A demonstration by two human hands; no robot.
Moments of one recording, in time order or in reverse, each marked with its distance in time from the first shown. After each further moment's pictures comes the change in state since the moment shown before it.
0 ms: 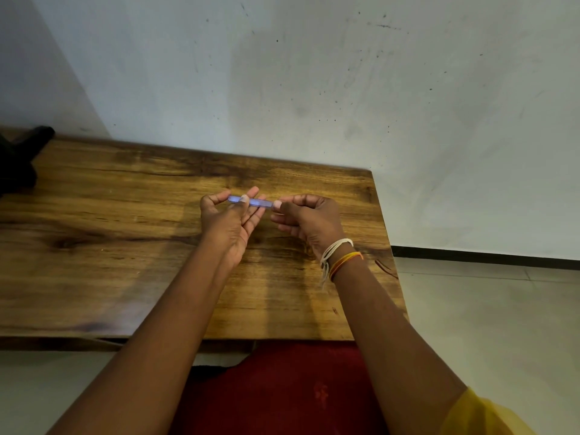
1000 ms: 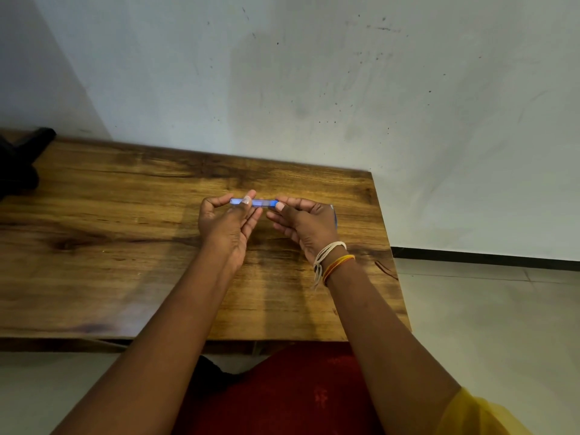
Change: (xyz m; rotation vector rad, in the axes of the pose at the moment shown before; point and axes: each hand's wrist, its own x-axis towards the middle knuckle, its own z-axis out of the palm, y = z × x) left_hand -0.008 -0.005 -0.002 -0.028 0.100 0.048; right_hand 0.003 0.013 0.004 0.124 0.016 0.033
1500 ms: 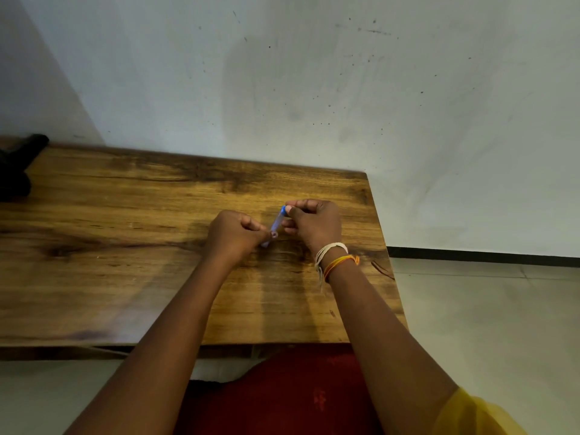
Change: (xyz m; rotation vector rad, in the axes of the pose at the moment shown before) left_hand 0.004 -0.007 -0.006 1.204 -0.200 0.194; right_hand 0.010 -0.004 -0.012 -0.377 0.231 -0.120
